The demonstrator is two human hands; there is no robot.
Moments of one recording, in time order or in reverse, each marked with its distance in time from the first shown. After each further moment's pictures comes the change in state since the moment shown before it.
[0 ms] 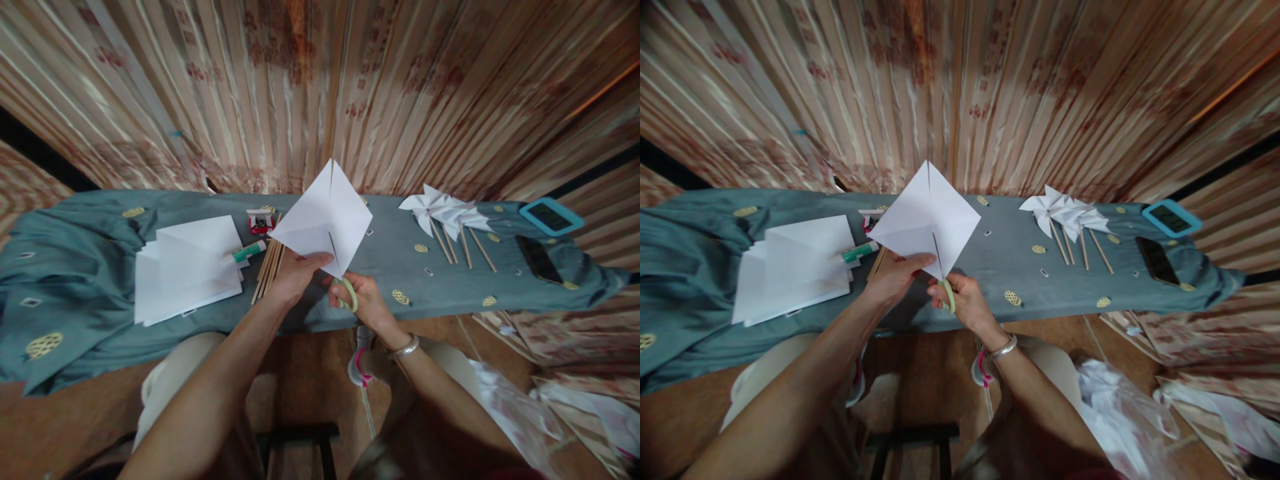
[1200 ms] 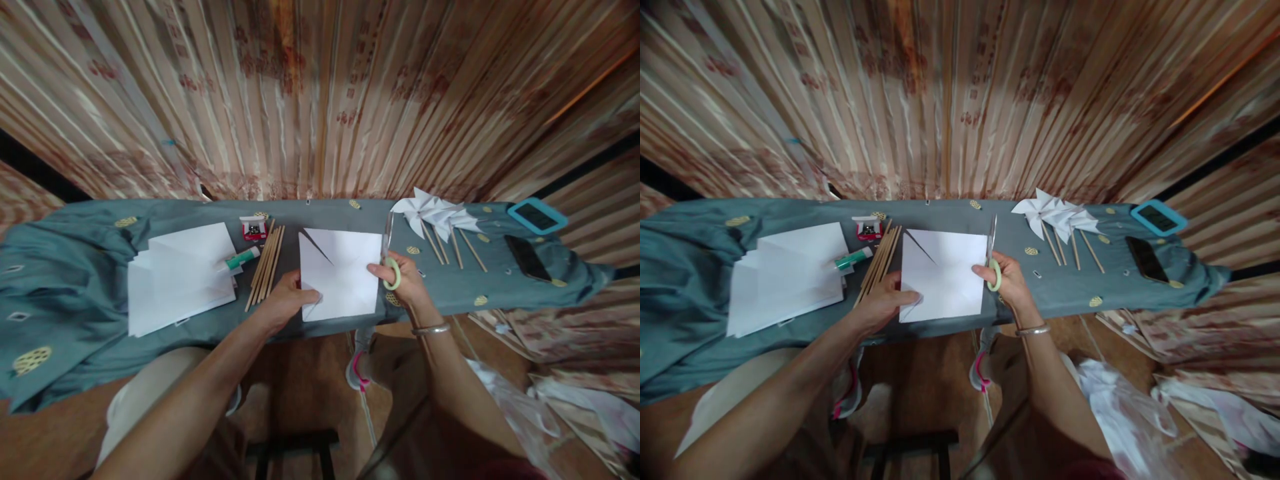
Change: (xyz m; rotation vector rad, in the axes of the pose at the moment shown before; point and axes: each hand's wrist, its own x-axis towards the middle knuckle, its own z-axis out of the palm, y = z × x) left_hand -0.023 -0.003 -0.016 0.093 -0.156 -0.316; right_hand 0.008 -0.010 -0.080 0.059 0.286 -0.118
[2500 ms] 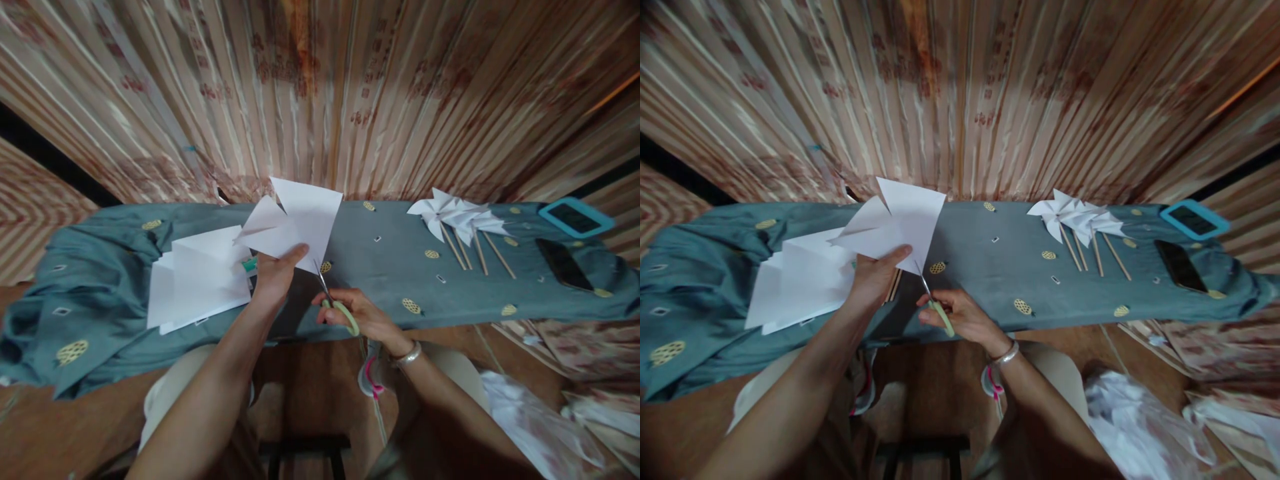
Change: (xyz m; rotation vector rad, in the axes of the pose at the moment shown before) left_hand 0.035 0.021 -0.021 -0.050 0.505 0.552; right_hand -0.030 0.013 0.078 -0.248 -0.676 0.054
